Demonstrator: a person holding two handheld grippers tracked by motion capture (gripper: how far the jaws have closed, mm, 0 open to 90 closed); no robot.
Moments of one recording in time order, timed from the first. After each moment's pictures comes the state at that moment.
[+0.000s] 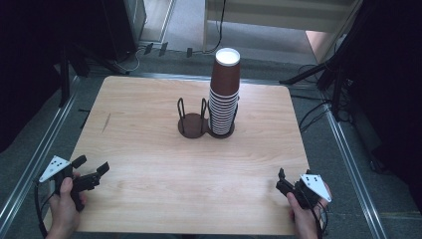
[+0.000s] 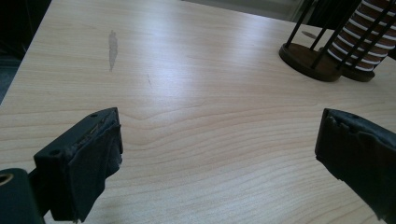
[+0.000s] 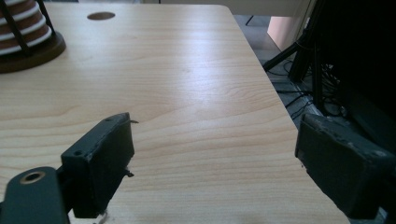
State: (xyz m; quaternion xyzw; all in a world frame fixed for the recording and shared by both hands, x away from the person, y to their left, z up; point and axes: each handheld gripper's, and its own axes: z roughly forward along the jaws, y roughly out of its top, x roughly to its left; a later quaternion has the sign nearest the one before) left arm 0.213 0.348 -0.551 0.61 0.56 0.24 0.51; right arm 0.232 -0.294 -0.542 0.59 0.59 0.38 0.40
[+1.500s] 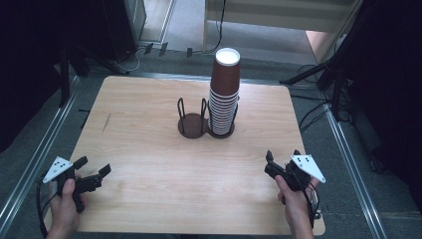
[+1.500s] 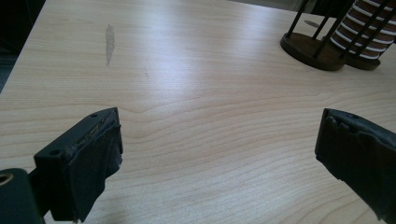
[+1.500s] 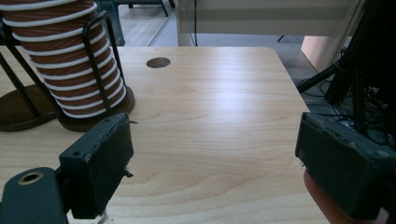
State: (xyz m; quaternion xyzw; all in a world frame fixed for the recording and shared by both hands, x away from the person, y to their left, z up) left arm 0.211 0.343 -0.552 0.62 0.55 0.25 0.49; right arm 0.255 -0.251 -0.484 0.56 0.60 0.43 0.37
